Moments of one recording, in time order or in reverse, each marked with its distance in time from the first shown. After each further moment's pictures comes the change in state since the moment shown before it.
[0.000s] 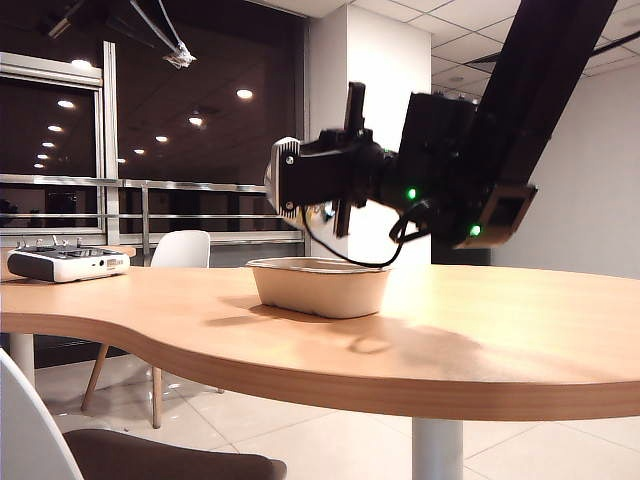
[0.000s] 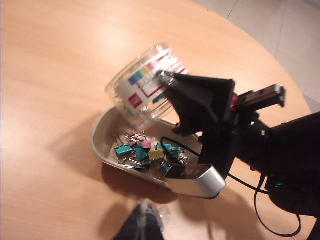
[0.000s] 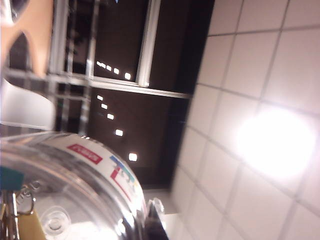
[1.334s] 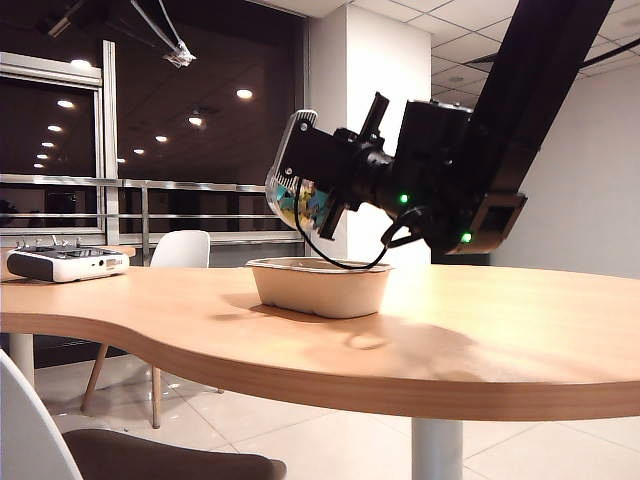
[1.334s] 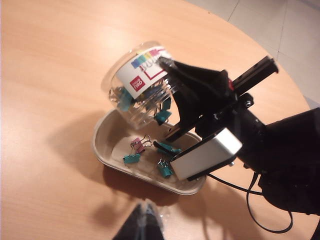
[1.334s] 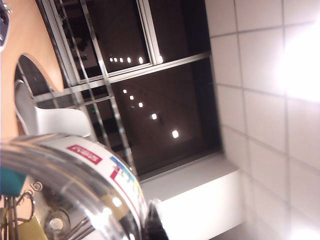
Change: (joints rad) left arm 0.000 0.000 0.000 0.008 -0.005 0.000; right arm -0.006 0.043 0.062 -0.003 0.099 0.387
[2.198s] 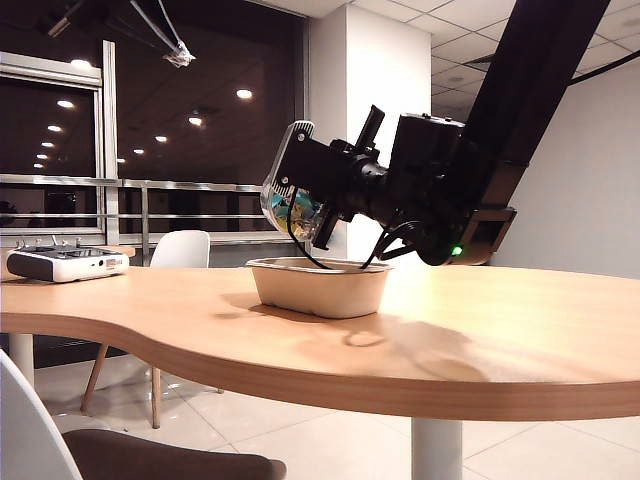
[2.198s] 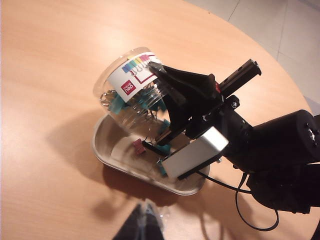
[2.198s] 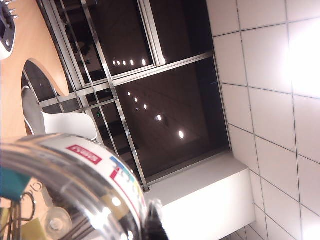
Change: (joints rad) left arm 0.000 0.000 0.000 0.000 0.000 0.000; right arm 0.000 0.063 0.057 -0.003 0.001 0.061
